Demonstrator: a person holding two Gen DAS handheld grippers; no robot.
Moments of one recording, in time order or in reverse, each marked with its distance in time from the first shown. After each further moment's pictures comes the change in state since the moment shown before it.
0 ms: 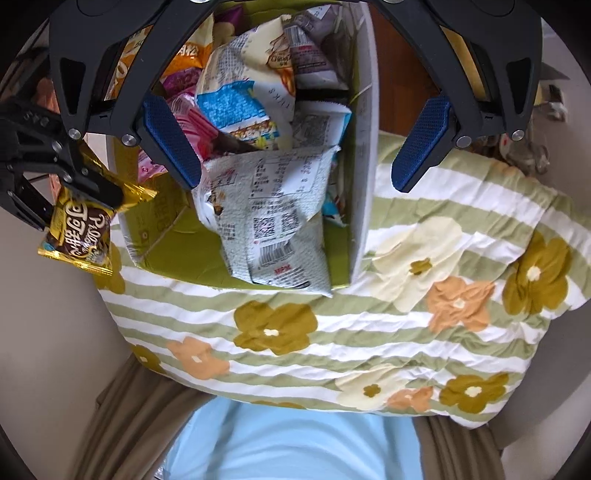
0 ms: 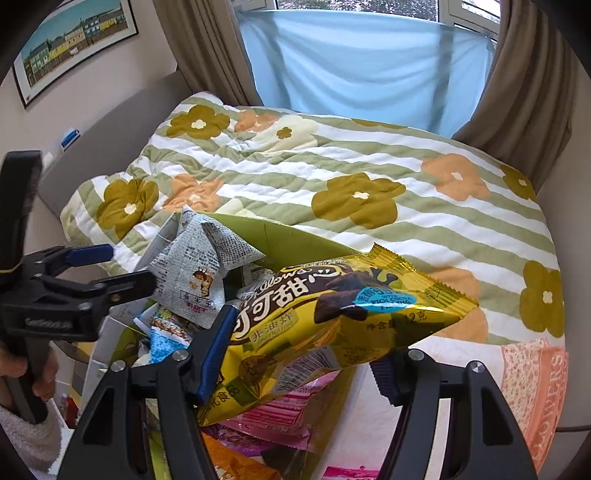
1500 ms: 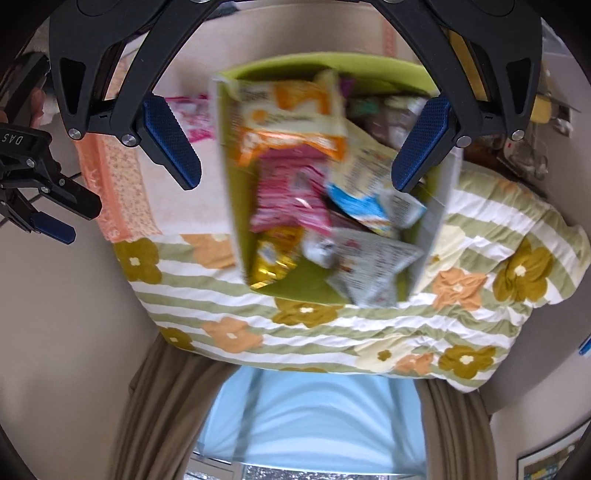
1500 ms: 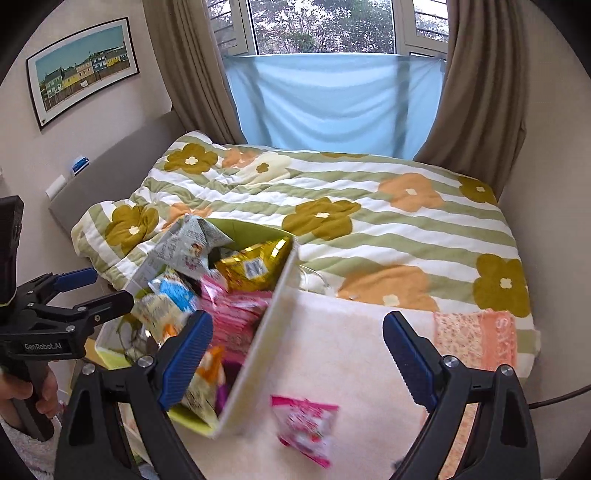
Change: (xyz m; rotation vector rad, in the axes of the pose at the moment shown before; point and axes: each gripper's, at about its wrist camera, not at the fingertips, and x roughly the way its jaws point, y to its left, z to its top) left arm -0.108 -0.146 -0.105 0.019 -0.158 0.009; right arm -0.147 -0.065 -0.093 0.046 -0.156 -0.036
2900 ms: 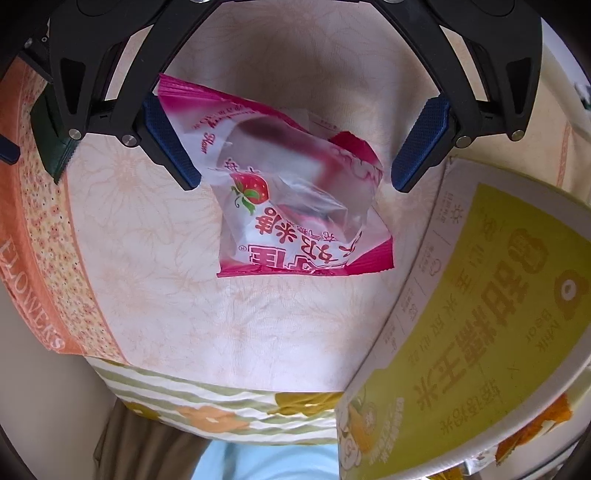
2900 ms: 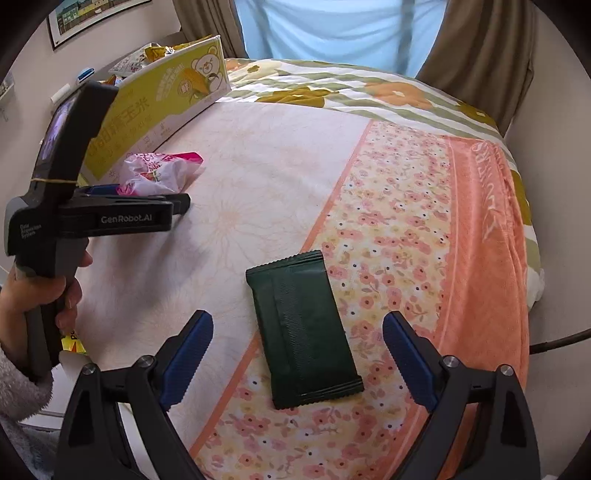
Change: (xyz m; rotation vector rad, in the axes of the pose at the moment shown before) left arm 0.201 -0.162 -0.177 -0.058 0.140 0.218; right arm 0.056 -0.154 -0.247 -0.126 0.223 0.028
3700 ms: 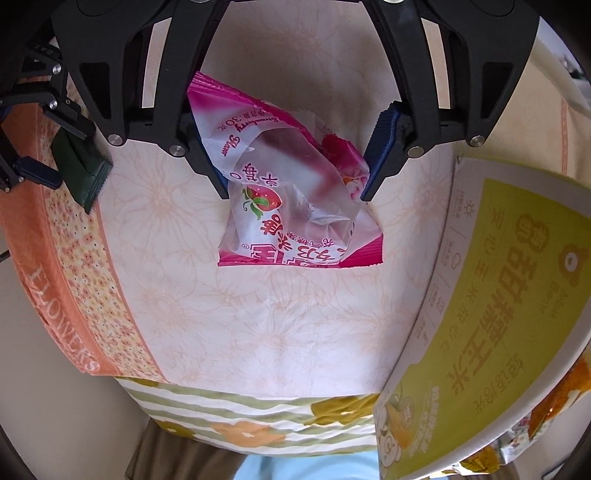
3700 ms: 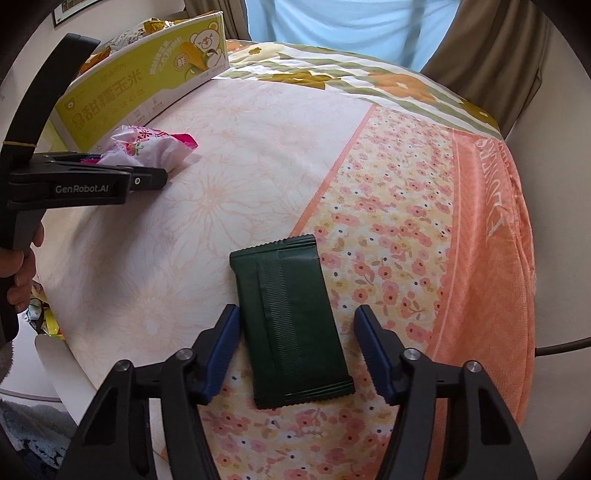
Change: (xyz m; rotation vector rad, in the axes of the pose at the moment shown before) left arm -0.016 -0.006 -0.001 0.092 0.056 -0.096; right arm 0.013 0.000 -0.001 -0.050 0.060 -0.046
